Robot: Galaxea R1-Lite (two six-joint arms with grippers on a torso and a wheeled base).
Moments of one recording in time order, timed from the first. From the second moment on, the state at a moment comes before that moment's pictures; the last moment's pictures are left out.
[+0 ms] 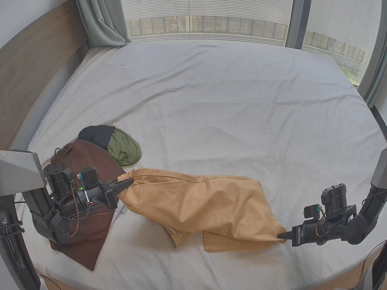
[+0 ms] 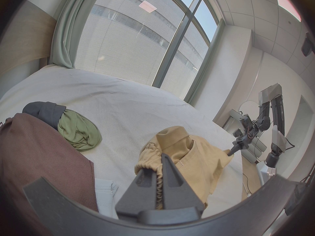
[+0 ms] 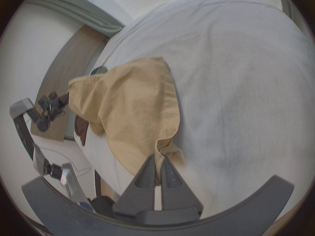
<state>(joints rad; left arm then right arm) -0.08 2.16 -0.42 -1.55 -0.69 -0.07 0.23 1.98 -0.26 -0.84 0.41 0.22</state>
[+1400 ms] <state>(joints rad) -0.07 2.17 -0.41 -1.55 -0.69 -0.07 0.20 2.00 -0.34 -0.99 0.42 0.23</state>
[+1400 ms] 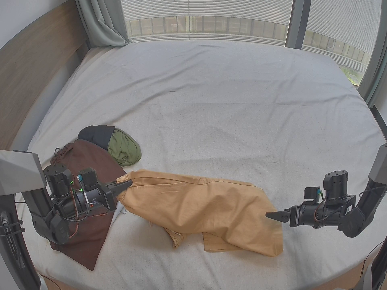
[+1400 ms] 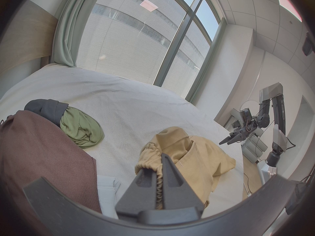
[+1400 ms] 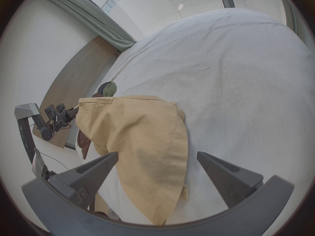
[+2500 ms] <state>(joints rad) -0.07 2.17 -0.41 -1.55 -0.69 -0.06 0.24 2.21 -0.38 -1.36 0.50 0.53</state>
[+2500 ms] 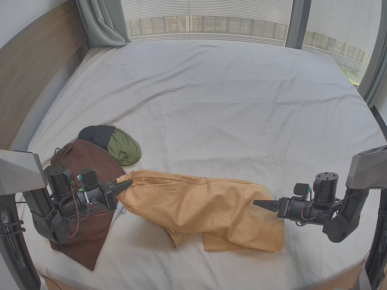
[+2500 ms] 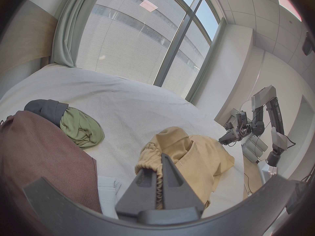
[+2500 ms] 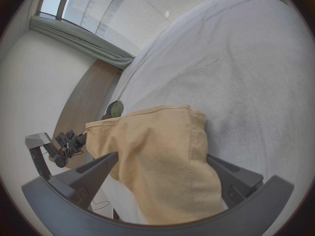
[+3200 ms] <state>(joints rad) -0.07 2.18 -0.41 -1.55 -0.69 -0.06 0.19 2.06 -0.34 -1.44 0.63 0.54</state>
